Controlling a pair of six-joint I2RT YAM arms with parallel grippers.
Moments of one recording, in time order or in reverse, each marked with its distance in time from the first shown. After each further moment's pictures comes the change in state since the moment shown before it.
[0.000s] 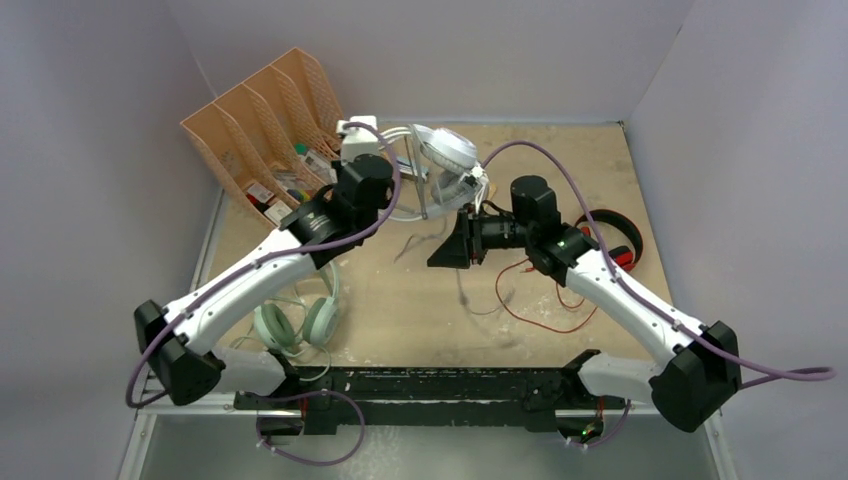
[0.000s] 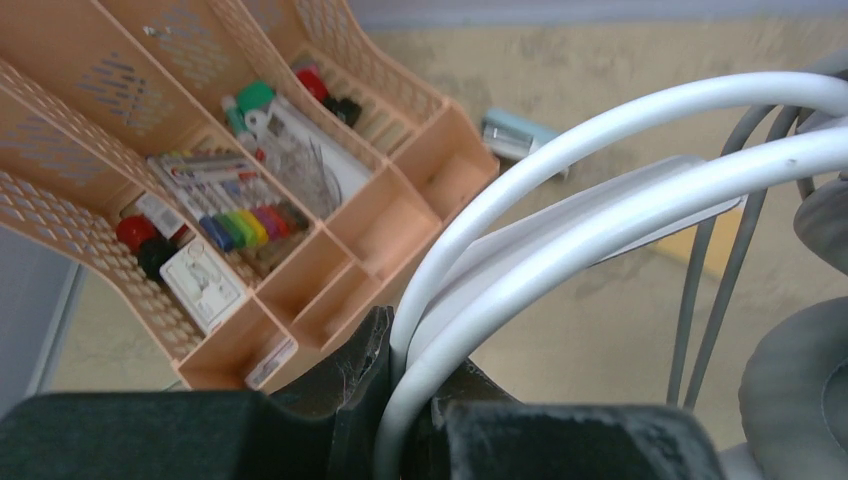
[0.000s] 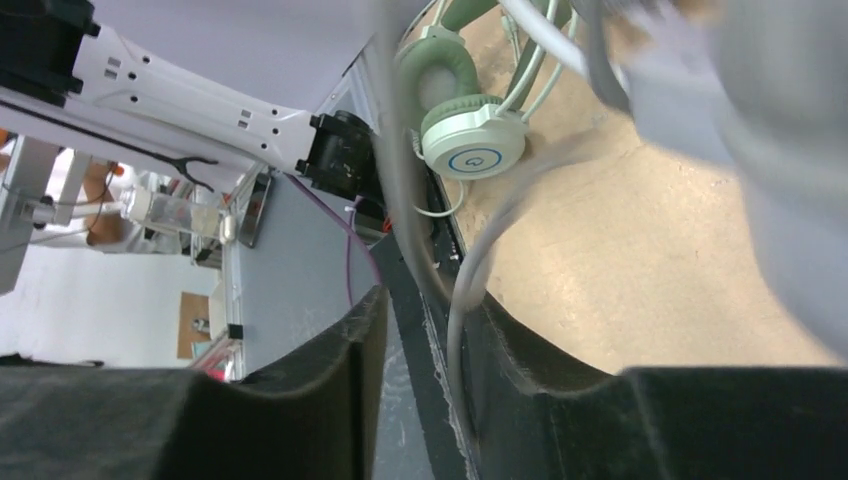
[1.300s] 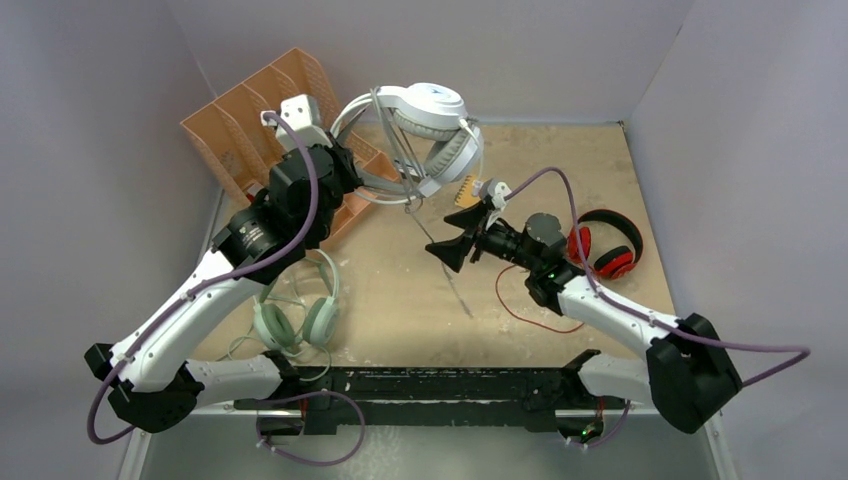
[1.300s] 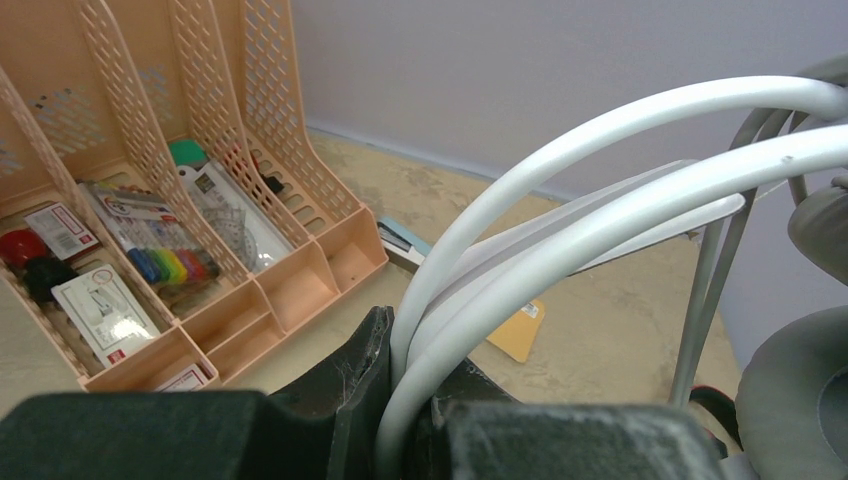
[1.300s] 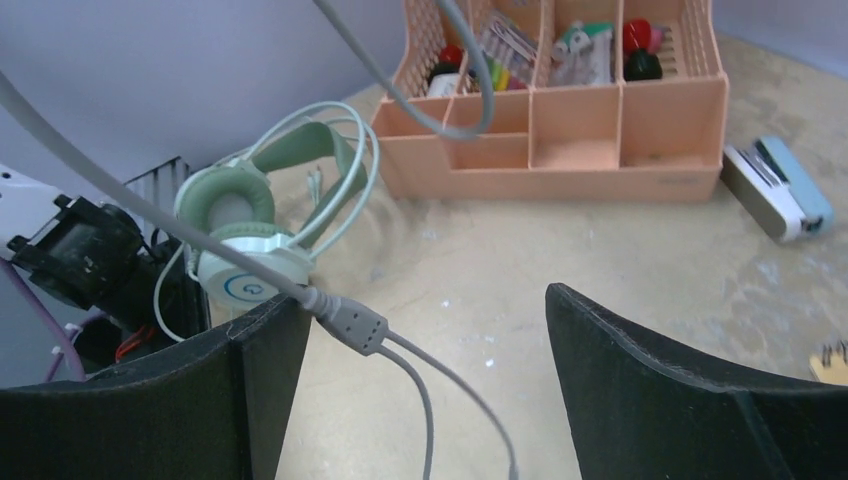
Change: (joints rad) left arm 0.002 -0.221 0.113 -0.051 0.067 -0.188; right arm -0.007 -0.040 -0.372 0.705 0.319 -0.261
